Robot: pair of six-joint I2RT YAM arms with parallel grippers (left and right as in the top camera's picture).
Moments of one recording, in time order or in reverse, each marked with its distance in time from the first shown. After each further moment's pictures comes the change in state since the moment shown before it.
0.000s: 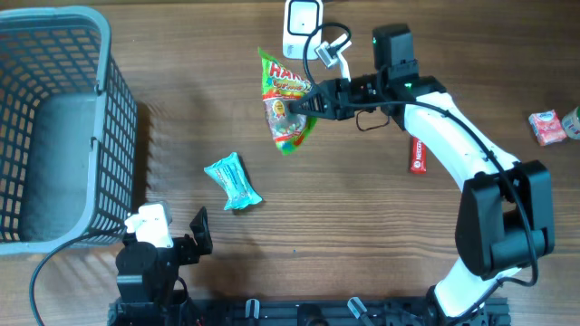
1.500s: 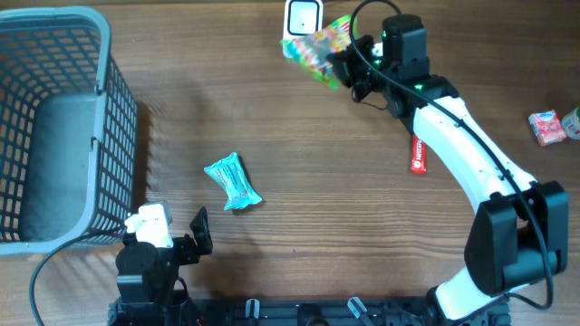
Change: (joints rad) left arm 0.000 0.000 0.000 0.000 0.000 0.000; right arm 0.002 -0.085 0.000 0.025 1.135 1.073
